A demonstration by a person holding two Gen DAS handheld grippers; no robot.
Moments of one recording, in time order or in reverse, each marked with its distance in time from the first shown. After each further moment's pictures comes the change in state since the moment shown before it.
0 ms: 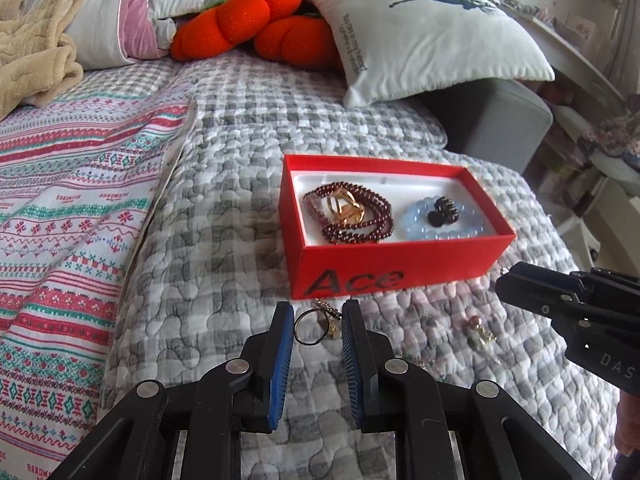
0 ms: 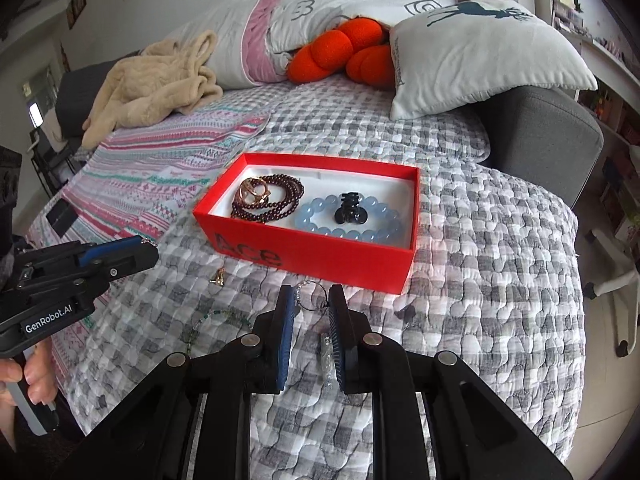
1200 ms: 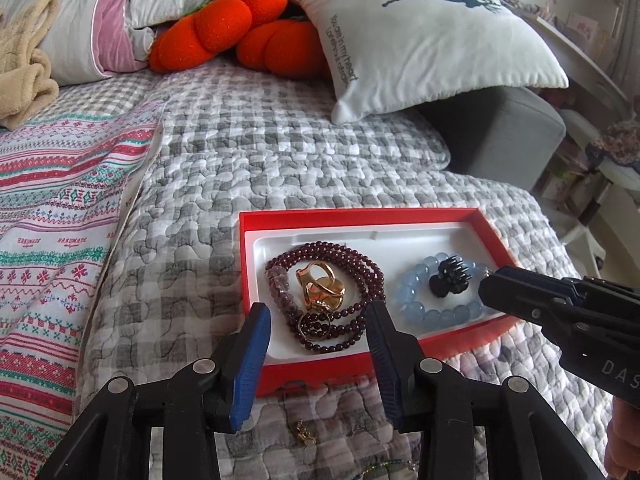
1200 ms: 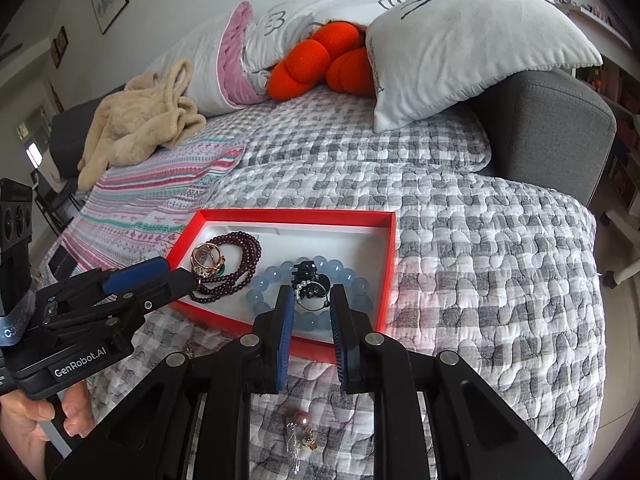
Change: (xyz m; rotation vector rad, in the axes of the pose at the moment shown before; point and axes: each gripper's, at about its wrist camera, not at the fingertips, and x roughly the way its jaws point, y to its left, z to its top) left arm 0.047 -0.019 0.039 0.021 -0.013 -0.002; right arm 0.036 -0.042 0.041 0.099 -0.036 0.057
